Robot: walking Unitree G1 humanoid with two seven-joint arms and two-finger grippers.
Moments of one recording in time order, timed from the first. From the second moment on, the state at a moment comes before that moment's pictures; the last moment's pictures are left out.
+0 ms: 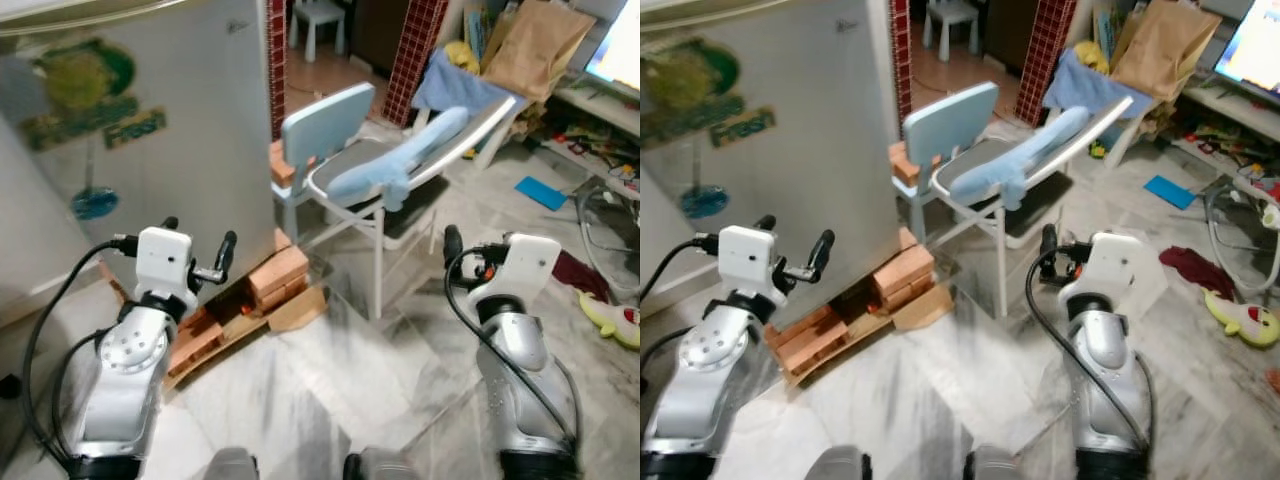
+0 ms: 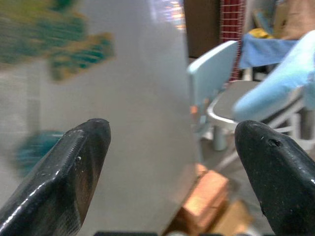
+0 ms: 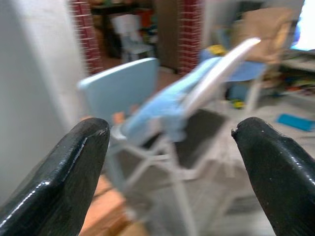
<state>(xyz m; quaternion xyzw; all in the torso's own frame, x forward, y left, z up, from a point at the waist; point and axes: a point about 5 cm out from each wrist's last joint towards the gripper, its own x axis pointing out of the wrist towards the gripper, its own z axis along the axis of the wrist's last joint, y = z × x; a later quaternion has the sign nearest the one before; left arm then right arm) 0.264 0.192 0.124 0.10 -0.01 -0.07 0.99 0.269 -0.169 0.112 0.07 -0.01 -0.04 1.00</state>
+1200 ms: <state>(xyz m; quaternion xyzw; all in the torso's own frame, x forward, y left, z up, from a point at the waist) 0.257 0.187 0.110 0.07 0.02 -0.08 0.99 0.285 -0.168 0.120 0.05 -0.02 -0.01 1.00</state>
